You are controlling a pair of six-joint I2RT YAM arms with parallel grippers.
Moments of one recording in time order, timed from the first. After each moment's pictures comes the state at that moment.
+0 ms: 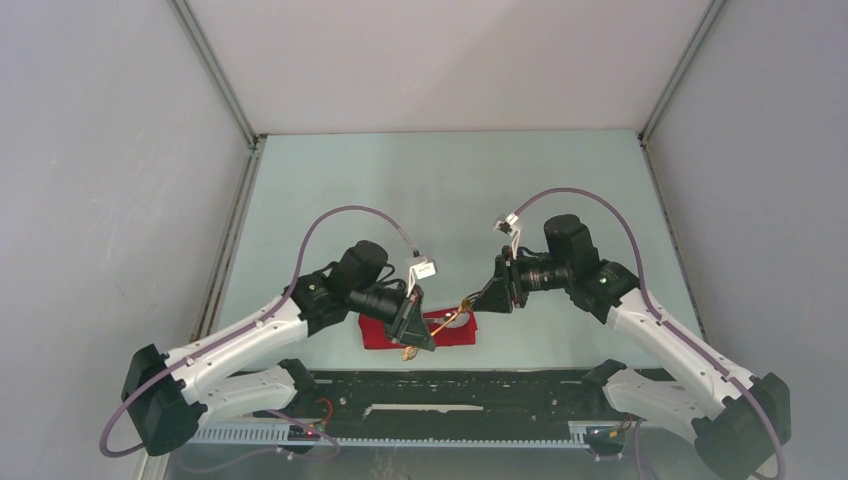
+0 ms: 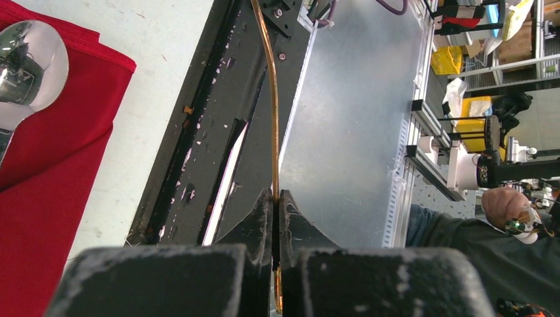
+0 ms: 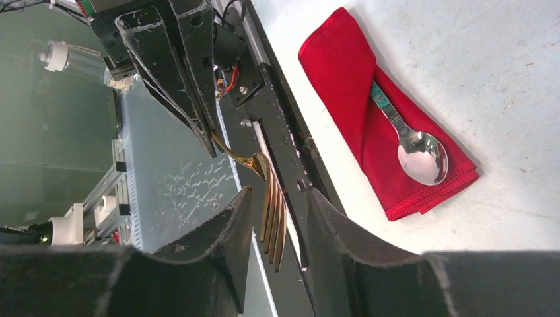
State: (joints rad) left arm -0.84 1.01 0.73 -0.41 0.78 -0.38; right arm 0.57 0.98 0.78 -0.37 -0.84 0.29
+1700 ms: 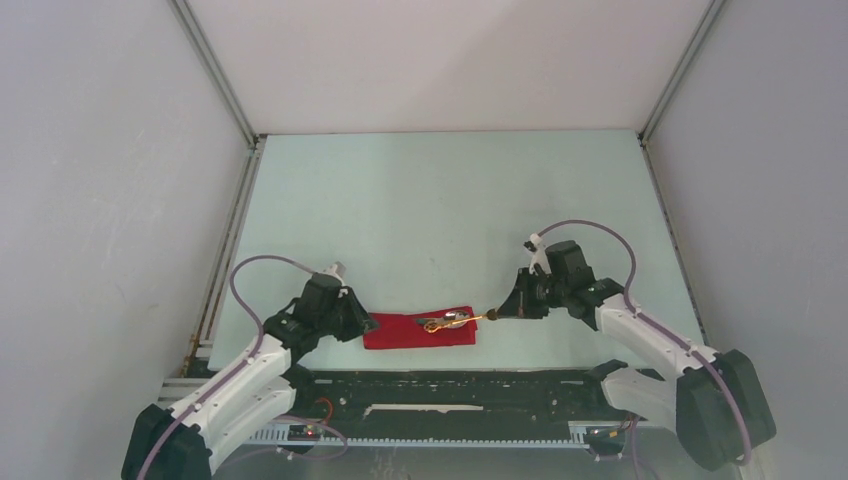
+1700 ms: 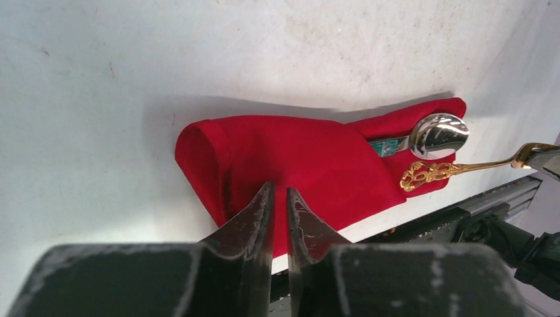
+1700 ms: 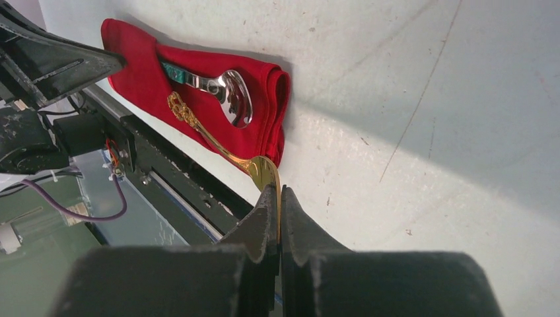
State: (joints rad) left arm -0.47 0.74 0.29 -0.40 0.16 -0.84; right arm 0.40 1.06 0.50 -0.32 -0.52 0.55
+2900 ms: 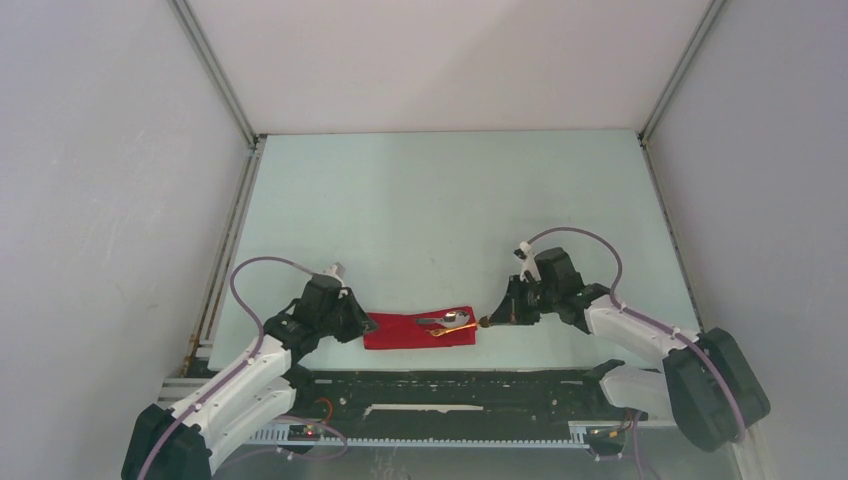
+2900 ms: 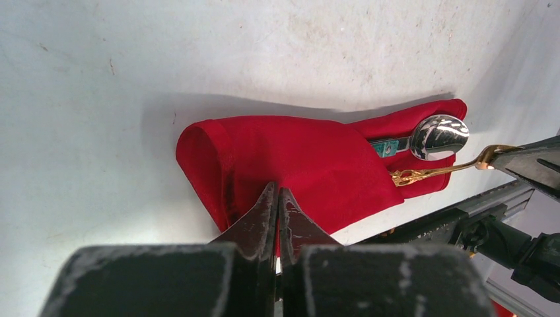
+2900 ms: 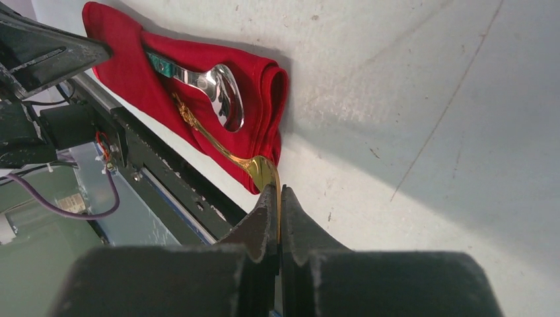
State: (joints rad) left arm -0.47 0.75 0.27 -0.39 0.16 -0.86; right arm 0.47 1.15 0.44 -0.18 -0.52 0.58
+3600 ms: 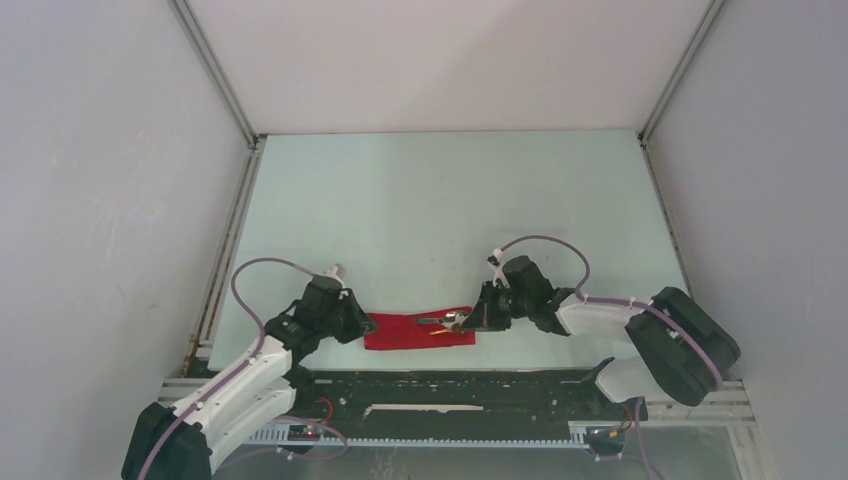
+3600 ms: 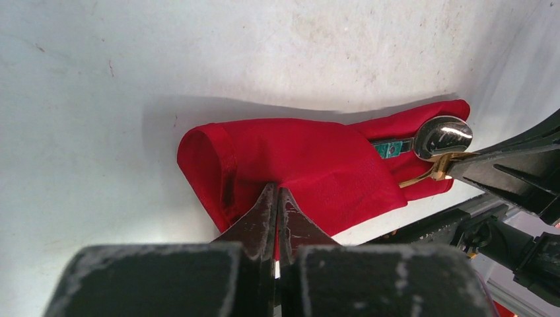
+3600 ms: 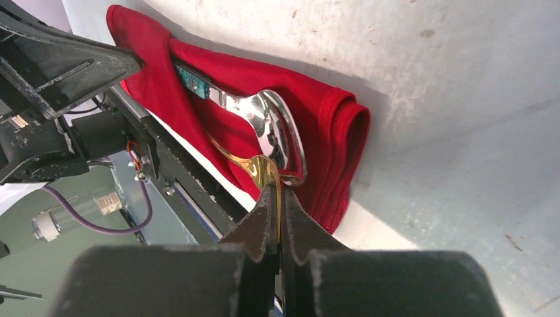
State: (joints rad) left arm -0.47 0.75 0.26 -0.36 0.16 -0.86; right arm 0.68 1.39 0.43 0.17 -0.47 0.84
